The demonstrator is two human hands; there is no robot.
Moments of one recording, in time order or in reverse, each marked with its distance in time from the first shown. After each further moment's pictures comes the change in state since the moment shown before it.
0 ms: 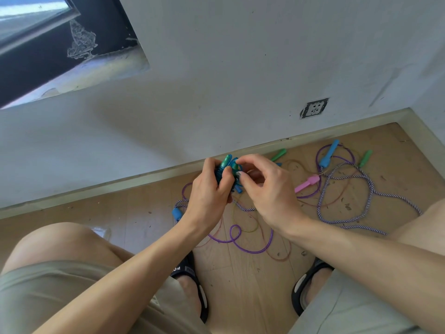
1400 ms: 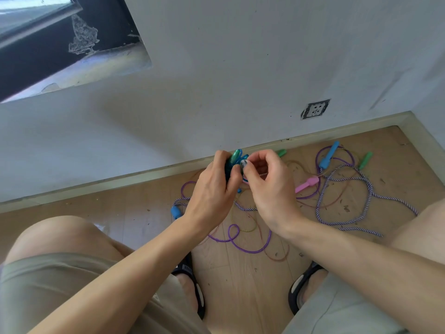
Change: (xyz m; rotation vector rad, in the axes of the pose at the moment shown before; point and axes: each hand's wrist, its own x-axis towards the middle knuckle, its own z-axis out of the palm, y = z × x) left_hand 0.002 0.003 0.004 0.227 -0.016 0.296; right_hand 0.002 -0.014 0.002 0.172 0.114 0.232
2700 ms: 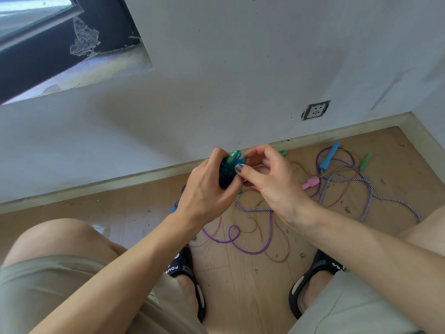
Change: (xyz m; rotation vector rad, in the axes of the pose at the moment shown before) left_hand 0.007 -0.011 -0.012 0.137 0.053 0.198; right_hand 0.016 0.000 -0.014 0.234 -0.259 0.177
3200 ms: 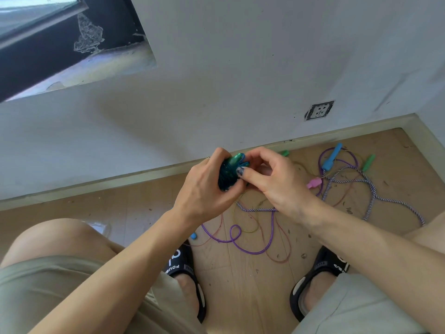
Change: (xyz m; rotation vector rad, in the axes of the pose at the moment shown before) left_hand 0.001 -0.003 -0.010 0.054 -0.003 0.048; right_hand 0.003 -0.005 -0.003 -0.113 -0.113 -0.068
